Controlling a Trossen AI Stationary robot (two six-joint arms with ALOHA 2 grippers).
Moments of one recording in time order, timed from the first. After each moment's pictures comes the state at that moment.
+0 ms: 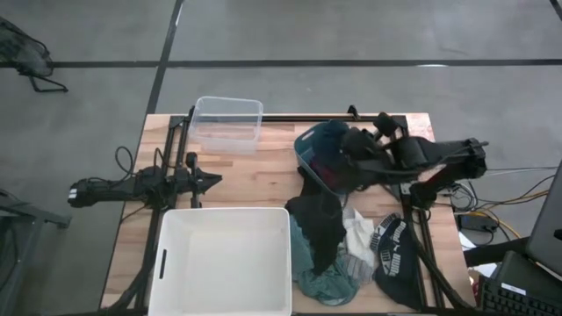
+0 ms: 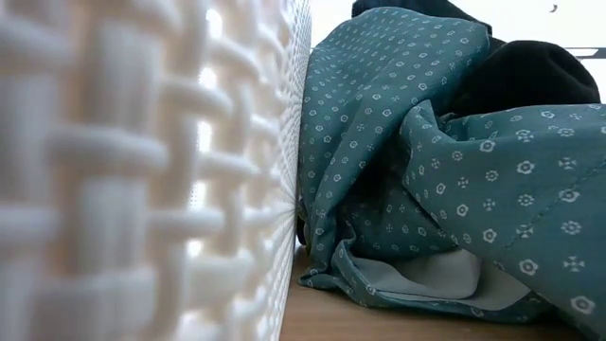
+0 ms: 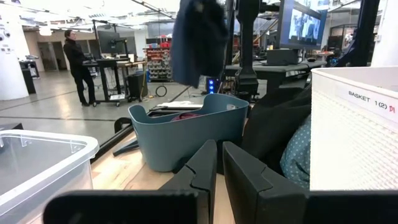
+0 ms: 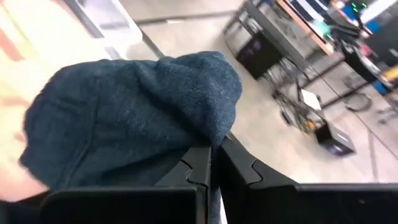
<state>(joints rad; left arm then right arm) 0.01 0.02 0.01 0.04 -0.17 0.05 0.22 1.54 1.85 -1.57 1.05 0.64</state>
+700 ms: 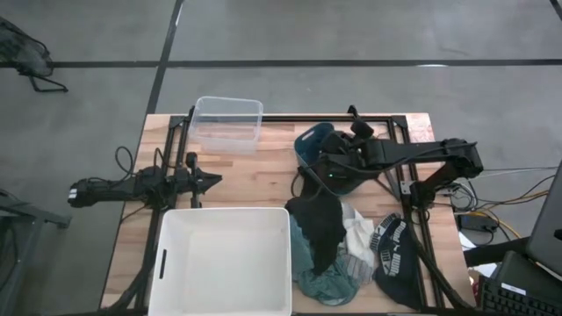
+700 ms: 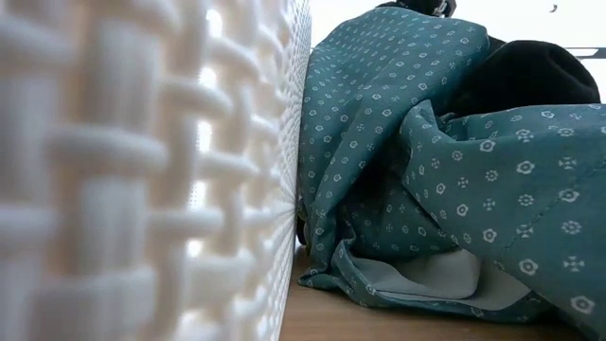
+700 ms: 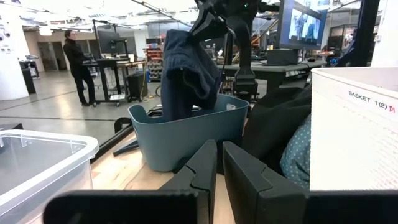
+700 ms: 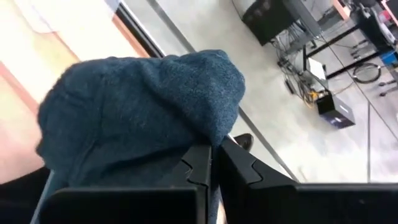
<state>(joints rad) 0.01 0.02 0.01 0.04 -0.17 0.05 0.05 1.55 1.53 -1.23 0.92 0.52</state>
